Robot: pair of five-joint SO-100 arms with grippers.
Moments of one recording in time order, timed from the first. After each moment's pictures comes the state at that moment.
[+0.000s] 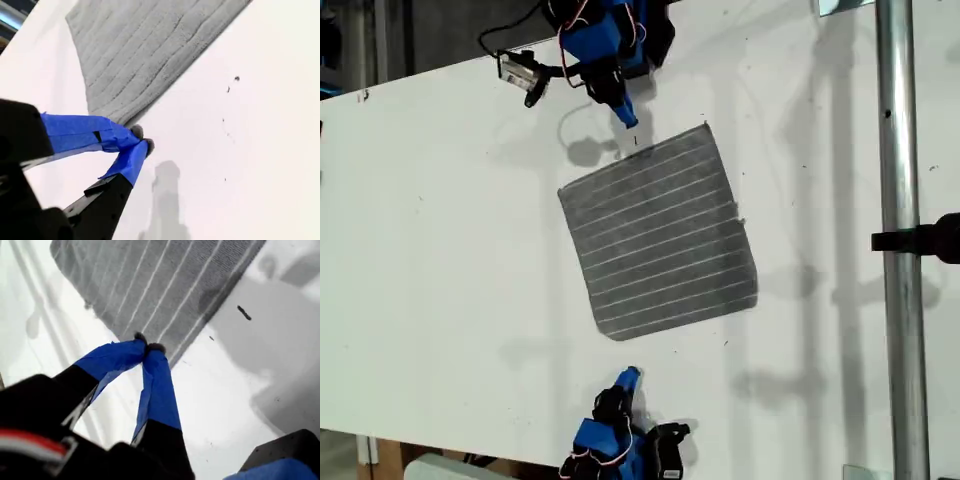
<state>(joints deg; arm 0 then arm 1) -4.9 197.1 173.3 75.6 -89.1 -6.9 170.2 144.4 82.9 80.3</state>
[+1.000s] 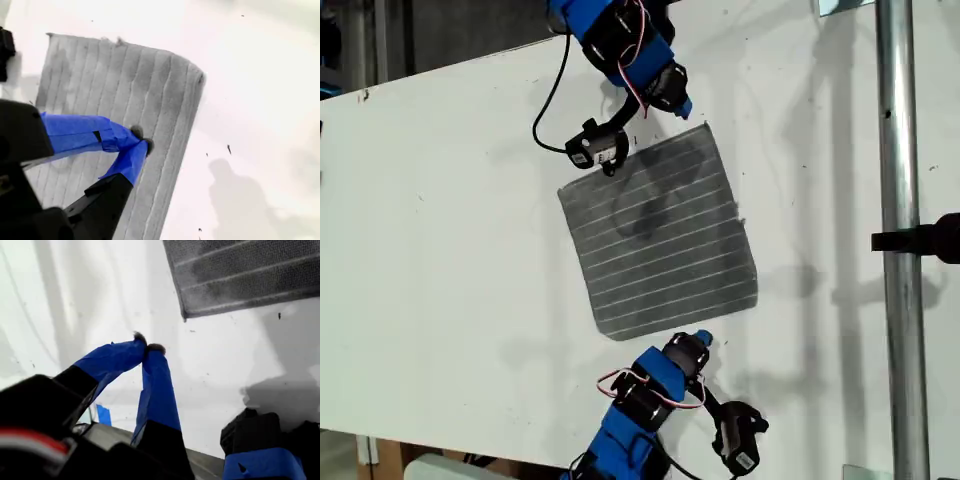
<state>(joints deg) 24.9 79.5 68.6 81.7 -89.1 -35.0 117.2 102.0 93.7 65.2</state>
